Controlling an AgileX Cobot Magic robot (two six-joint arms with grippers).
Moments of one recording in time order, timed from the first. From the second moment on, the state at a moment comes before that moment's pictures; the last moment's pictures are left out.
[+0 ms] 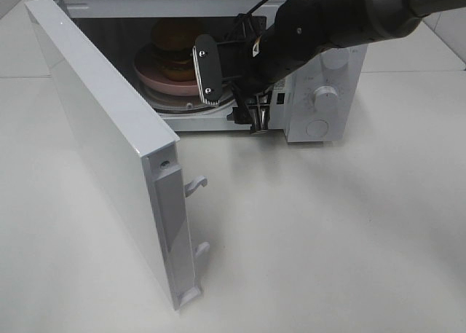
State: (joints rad) left arm 0.07 -0.01 -0.52 -0.14 1.09 0.08; right arm 0.58 2.07 -1.43 -0.12 0.19 -1.20
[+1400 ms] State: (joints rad) left arm 0.07 -0.01 -0.52 -0.14 1.09 0.08; right arm 0.53 1.12 -0.78 -0.17 0.60 -0.15
